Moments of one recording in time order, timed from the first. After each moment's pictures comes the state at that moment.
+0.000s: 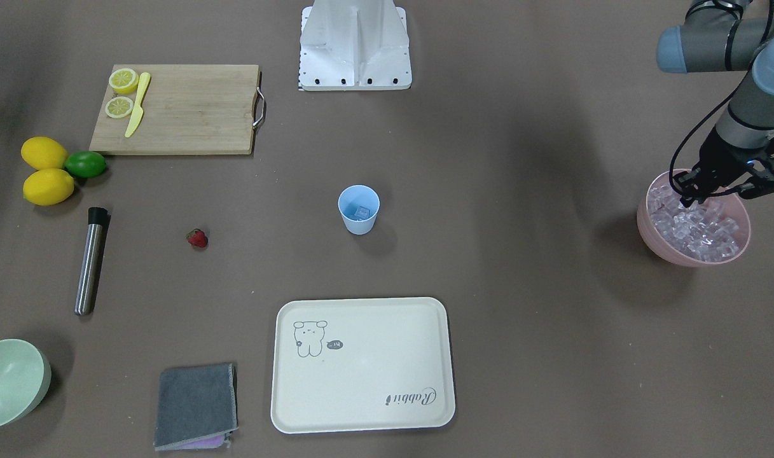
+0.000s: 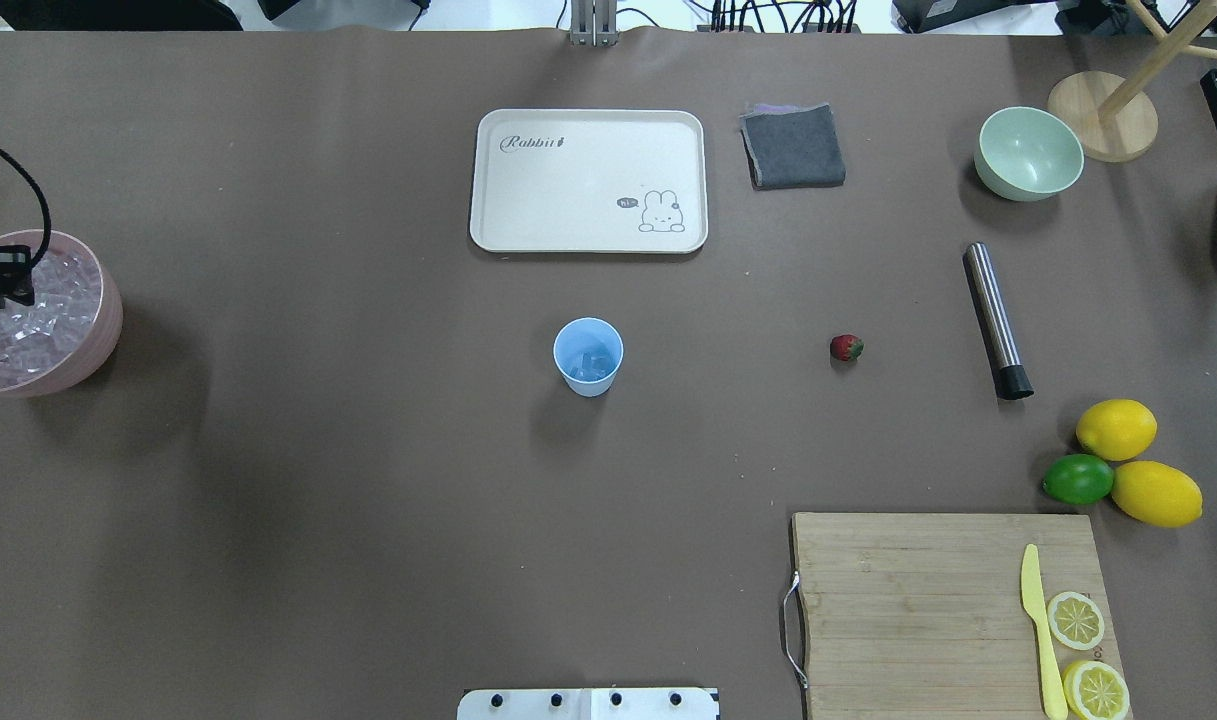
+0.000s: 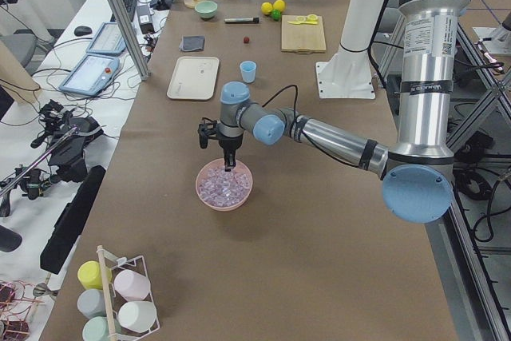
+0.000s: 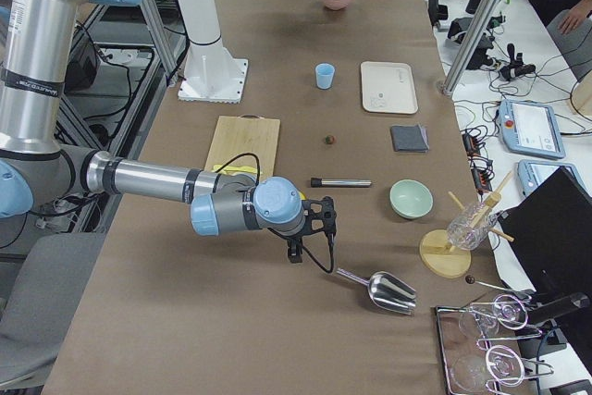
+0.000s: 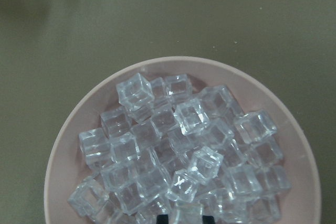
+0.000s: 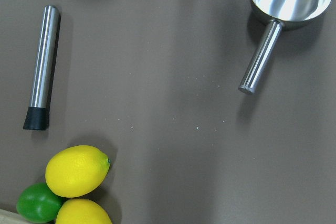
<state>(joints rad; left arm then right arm) -1.07 -1.60 -1.90 -1.73 -2.05 -0.89 1.59 -1.85 1.75 -1.28 2.56 0.03</state>
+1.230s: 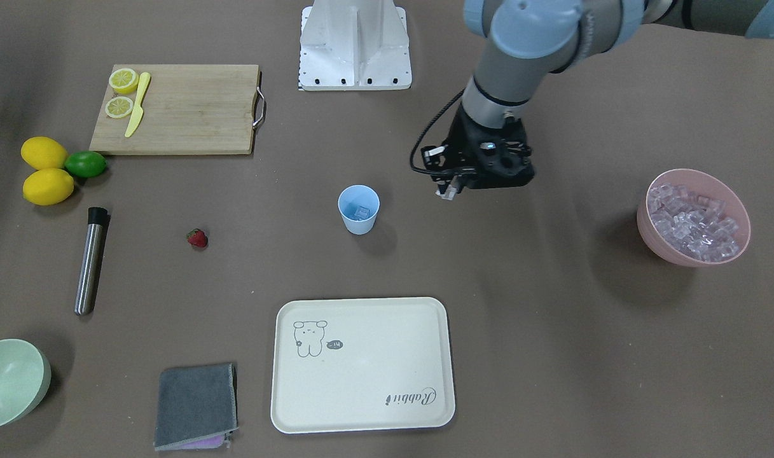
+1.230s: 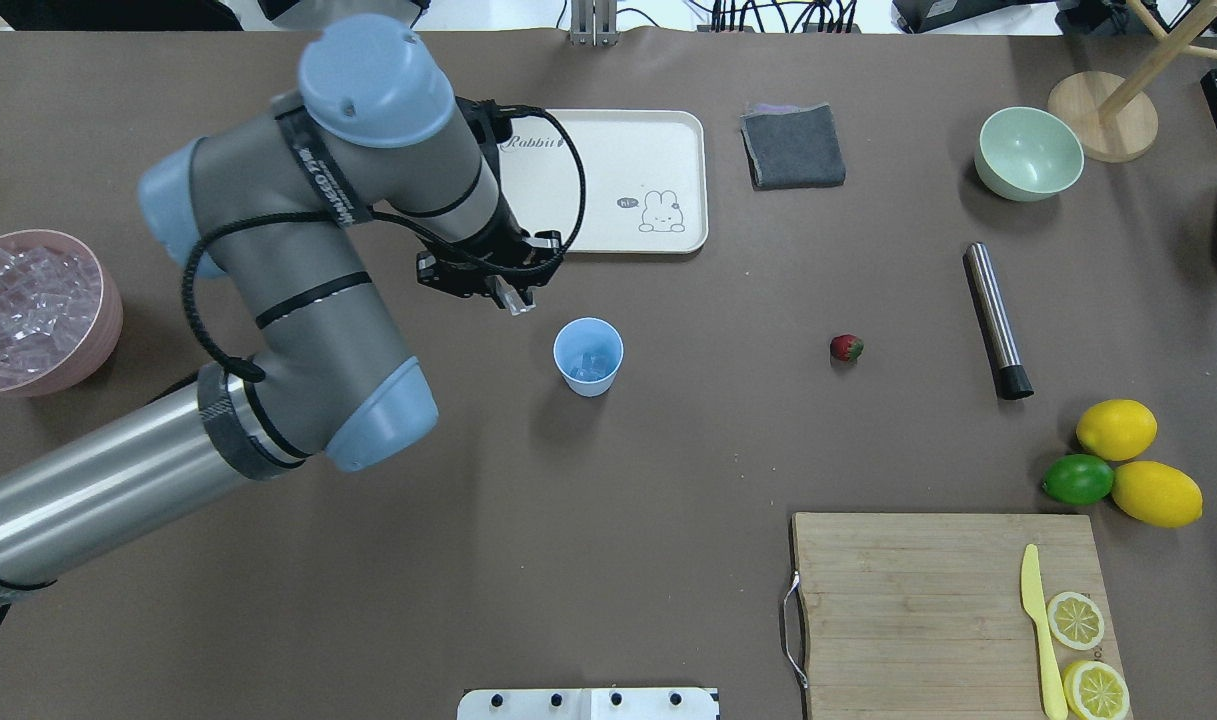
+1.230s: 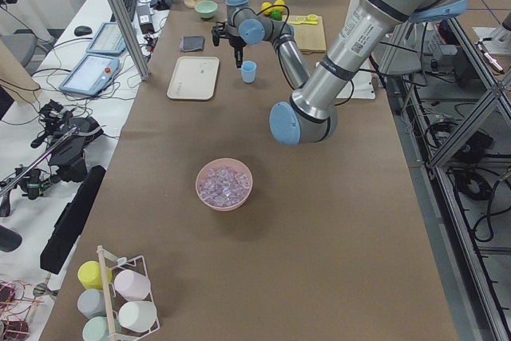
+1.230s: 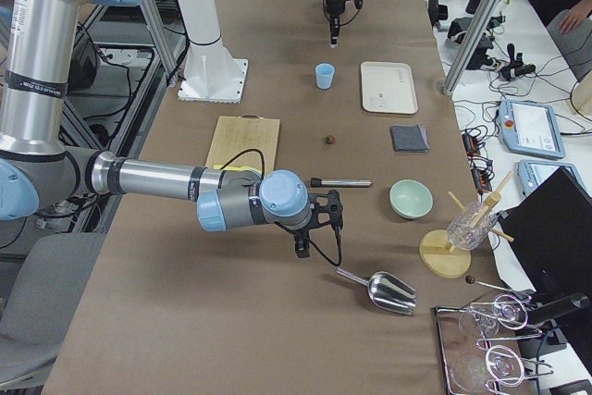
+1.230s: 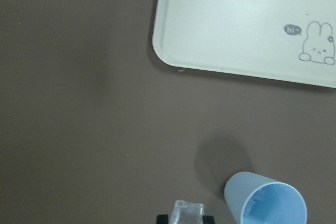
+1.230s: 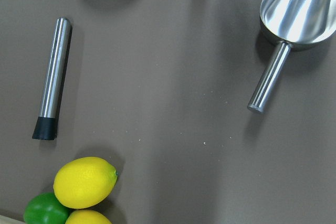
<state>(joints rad) -0.66 -2.37 -1.63 -1.57 -2.04 -1.24 1.59 -1.83 1.76 -1.27 2.56 0.04</state>
